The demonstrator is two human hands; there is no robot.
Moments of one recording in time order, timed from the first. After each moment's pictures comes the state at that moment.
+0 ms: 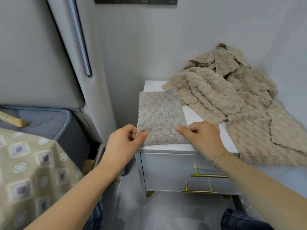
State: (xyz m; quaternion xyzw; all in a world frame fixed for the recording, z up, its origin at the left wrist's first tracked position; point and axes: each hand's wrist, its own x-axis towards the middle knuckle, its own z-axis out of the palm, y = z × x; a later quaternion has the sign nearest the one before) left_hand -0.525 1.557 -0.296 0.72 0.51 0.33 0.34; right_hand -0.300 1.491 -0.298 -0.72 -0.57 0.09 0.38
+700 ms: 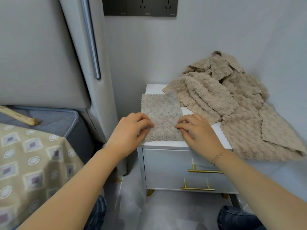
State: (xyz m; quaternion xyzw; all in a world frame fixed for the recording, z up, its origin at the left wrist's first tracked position) left_hand -0.530 1.579 -0.285 0.92 0.29 0.27 0.04; right_hand -0.292 1.488 -0.303 -0.59 -0.74 -0.11 0.30
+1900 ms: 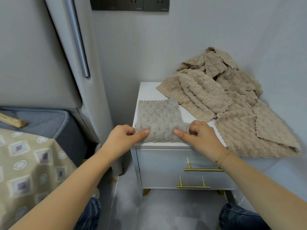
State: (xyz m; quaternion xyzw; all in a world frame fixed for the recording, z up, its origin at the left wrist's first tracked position) left_hand -0.523 1.561 -0.281 0.73 0.50 0.24 0.41; right_hand -0.291 1.467 -0.292 -0.70 -0.58 0.15 0.39
